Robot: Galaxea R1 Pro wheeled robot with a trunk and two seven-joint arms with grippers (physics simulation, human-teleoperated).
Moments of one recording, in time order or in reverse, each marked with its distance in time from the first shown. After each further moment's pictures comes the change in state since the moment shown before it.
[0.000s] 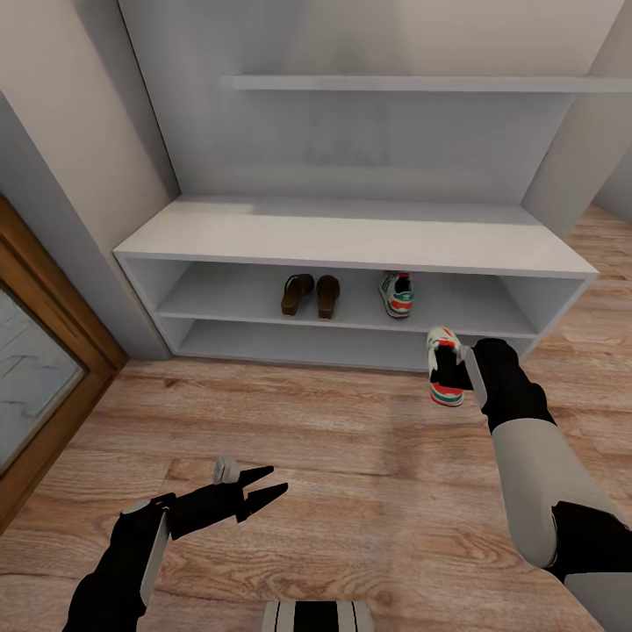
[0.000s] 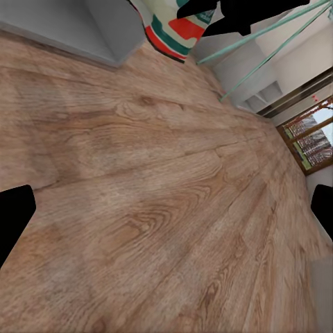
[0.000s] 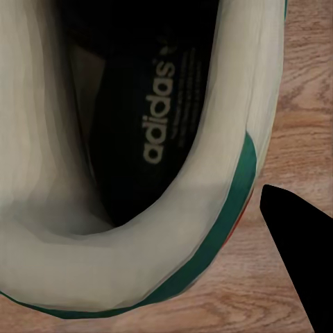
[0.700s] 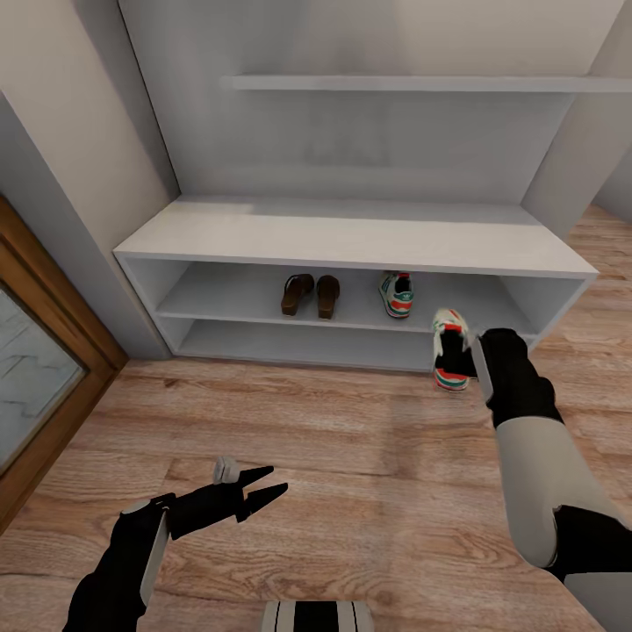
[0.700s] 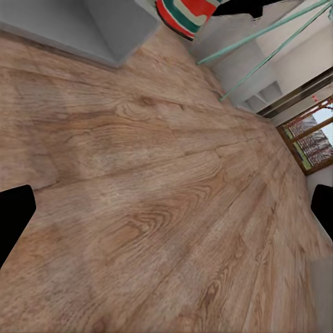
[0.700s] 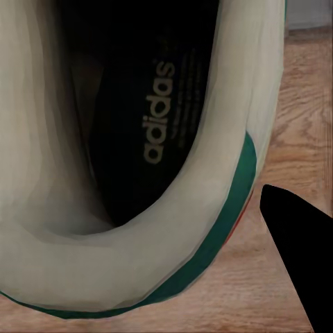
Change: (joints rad) left arm -0.001 0.000 0.000 0.000 0.000 0.000 0.000; right arm 0.000 0.000 -0.001 -0.102 0.002 0.000 0.001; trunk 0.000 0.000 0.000
